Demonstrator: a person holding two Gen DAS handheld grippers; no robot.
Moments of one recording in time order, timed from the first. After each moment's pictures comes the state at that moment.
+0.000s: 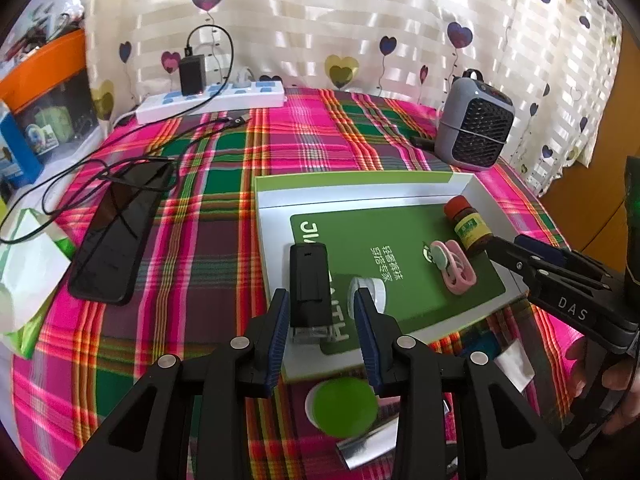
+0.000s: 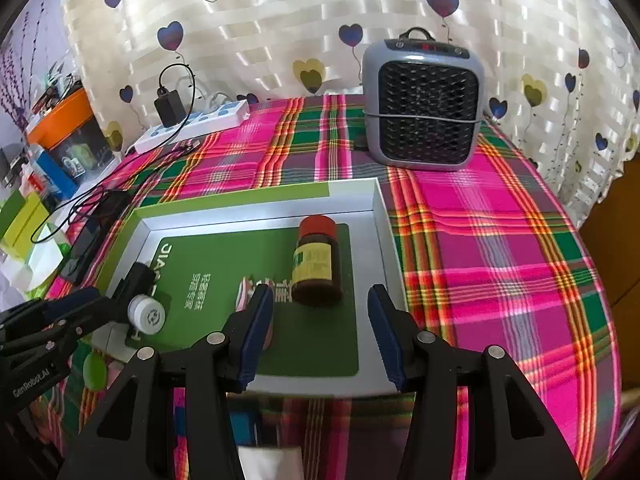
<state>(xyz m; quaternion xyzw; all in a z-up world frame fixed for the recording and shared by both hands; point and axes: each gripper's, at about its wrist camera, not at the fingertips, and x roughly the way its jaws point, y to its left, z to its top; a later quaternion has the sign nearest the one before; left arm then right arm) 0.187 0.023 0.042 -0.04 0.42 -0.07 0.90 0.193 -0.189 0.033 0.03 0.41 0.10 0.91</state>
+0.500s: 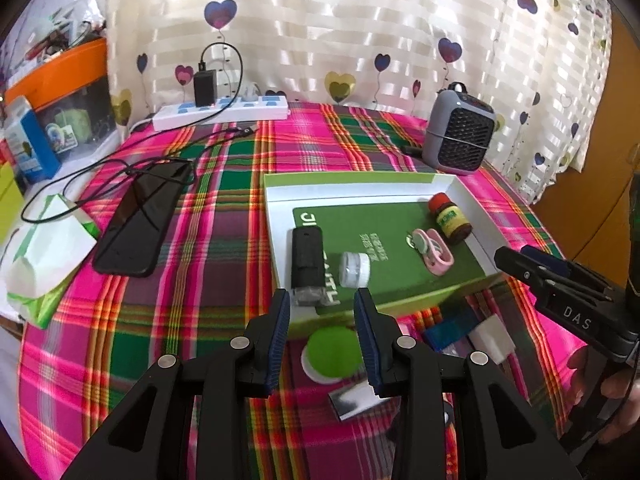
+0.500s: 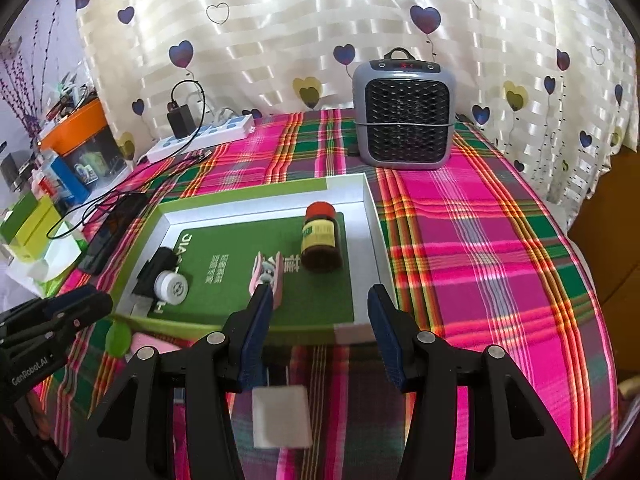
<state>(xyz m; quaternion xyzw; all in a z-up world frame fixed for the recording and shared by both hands) 0.143 0.025 0.055 -0.04 0.40 -0.07 0.91 0.149 -0.195 0.043 0.04 0.38 0.09 0.92</state>
